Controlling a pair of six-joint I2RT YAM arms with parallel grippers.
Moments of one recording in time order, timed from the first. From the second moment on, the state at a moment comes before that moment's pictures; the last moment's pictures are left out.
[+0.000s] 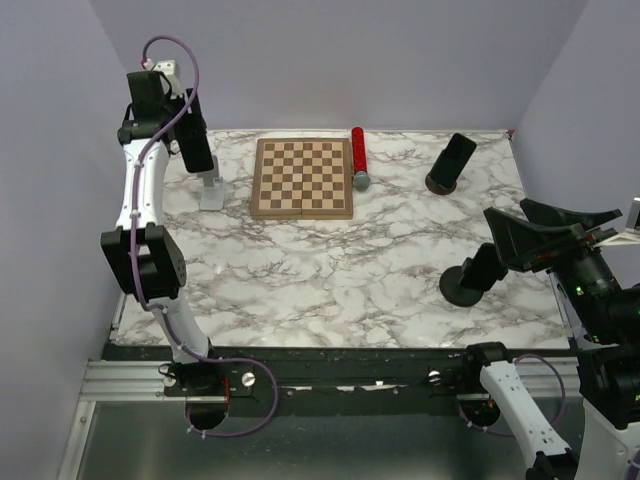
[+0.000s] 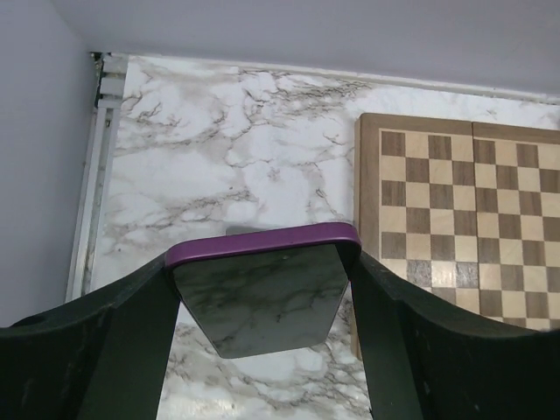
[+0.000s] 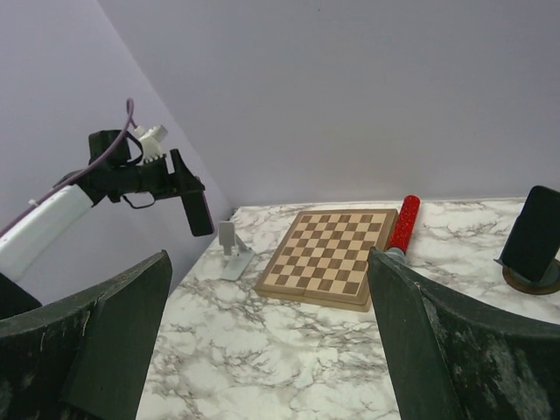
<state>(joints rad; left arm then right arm) 0.16 1.95 1.98 -0.56 0.20 -0.03 0.10 0.55 1.39 -0.59 -0.28 0.46</state>
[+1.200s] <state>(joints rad) -0.09 1.55 0.99 -0.79 -0.13 -0.26 0.10 0.56 1.29 -0.49 -0.31 0.52</state>
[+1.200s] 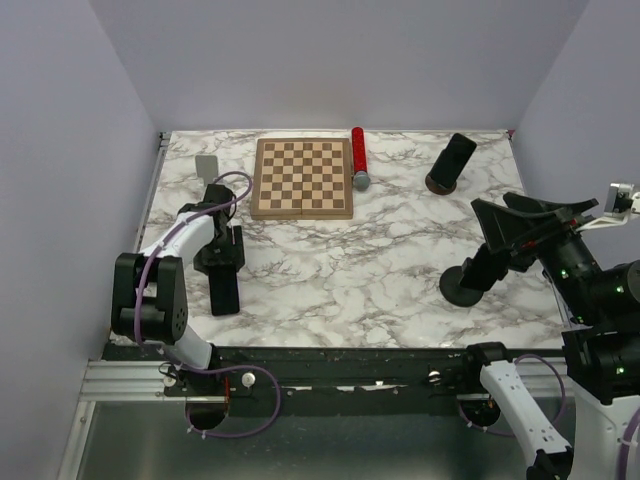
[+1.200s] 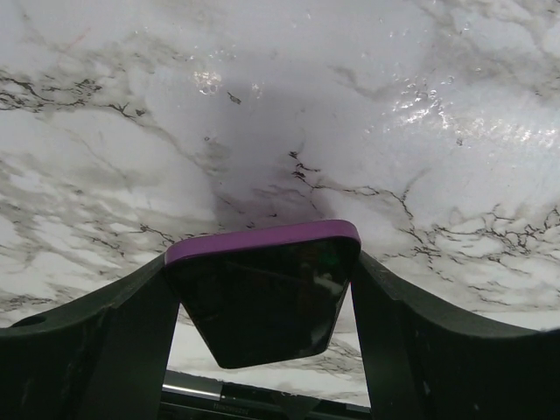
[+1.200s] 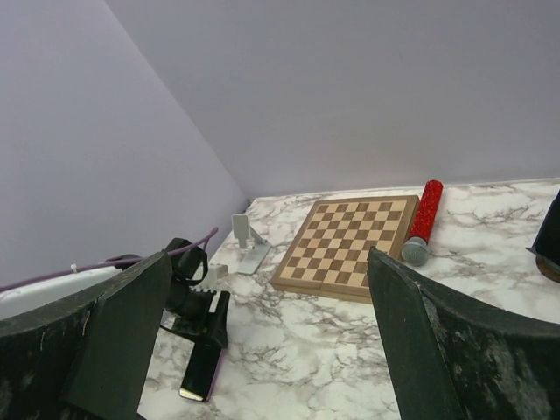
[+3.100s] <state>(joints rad) -0.21 1.00 1.20 -0.31 0.33 -0.43 0.10 0.95 1.41 -0.82 0.00 0.47</state>
